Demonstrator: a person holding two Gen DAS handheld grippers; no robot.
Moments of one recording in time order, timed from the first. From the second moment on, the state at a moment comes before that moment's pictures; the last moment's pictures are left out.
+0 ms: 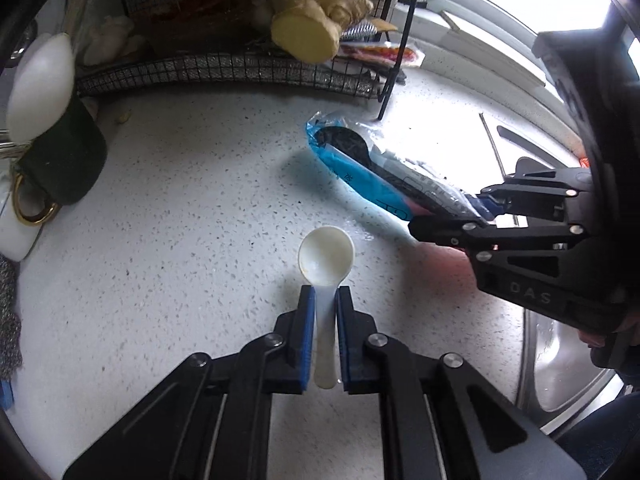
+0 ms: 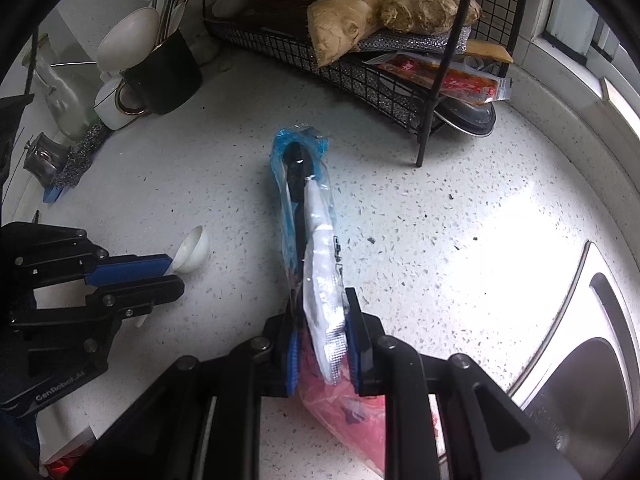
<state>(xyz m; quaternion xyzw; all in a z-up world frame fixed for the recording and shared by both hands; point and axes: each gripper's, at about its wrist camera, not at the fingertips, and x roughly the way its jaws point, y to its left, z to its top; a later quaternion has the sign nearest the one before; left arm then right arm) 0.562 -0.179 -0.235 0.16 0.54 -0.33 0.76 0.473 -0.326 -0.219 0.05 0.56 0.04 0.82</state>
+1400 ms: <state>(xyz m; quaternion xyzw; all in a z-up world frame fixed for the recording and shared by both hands) 0.246 -0.087 -0.064 0.08 0.48 -0.14 0.86 0.231 -0.248 -0.071 0.00 0.46 0.17 0.87</state>
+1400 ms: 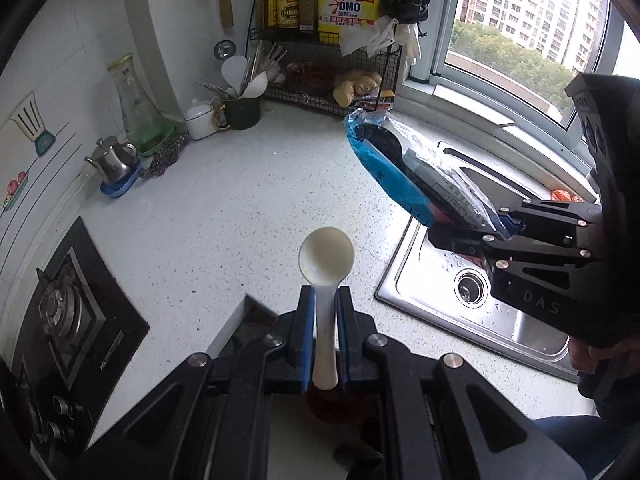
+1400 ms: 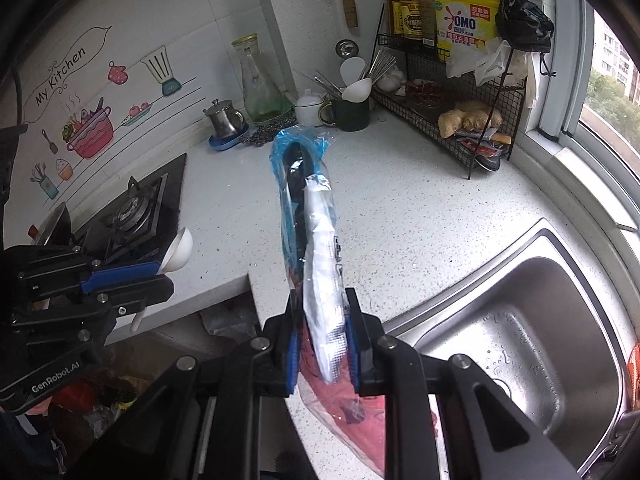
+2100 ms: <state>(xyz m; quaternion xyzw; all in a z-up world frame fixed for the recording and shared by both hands) 0.100 -0.002 -0.091 0.06 0.49 -0.14 0.86 0.101 -0.157 -0.094 0.00 0.47 0.16 0.87</state>
